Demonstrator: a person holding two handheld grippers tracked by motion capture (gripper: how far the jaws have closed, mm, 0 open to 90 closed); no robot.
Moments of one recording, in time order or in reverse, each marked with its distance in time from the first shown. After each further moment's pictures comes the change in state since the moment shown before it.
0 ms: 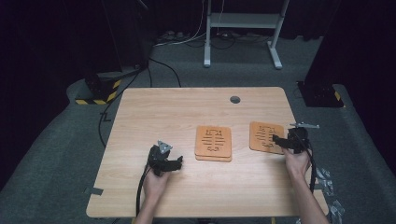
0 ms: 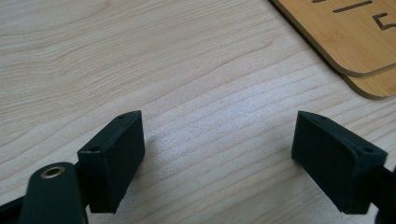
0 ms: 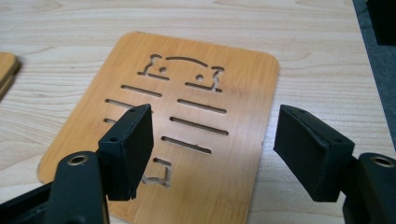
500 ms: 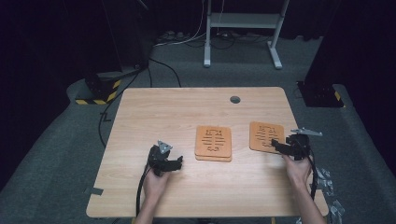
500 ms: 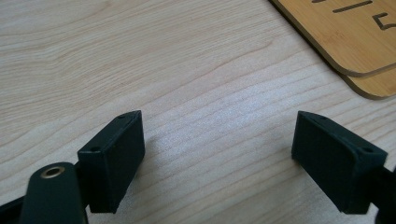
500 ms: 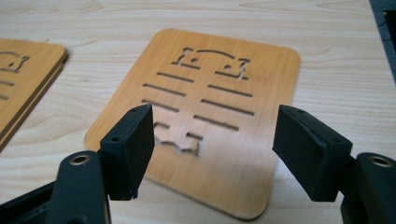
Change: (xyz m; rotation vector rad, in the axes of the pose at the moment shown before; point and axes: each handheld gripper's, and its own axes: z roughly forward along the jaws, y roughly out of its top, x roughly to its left) left arm 0.000 0.000 0.000 0.003 0.001 0.000; right arm 0.010 -0.019 -0.021 -0.039 0.067 -0.027
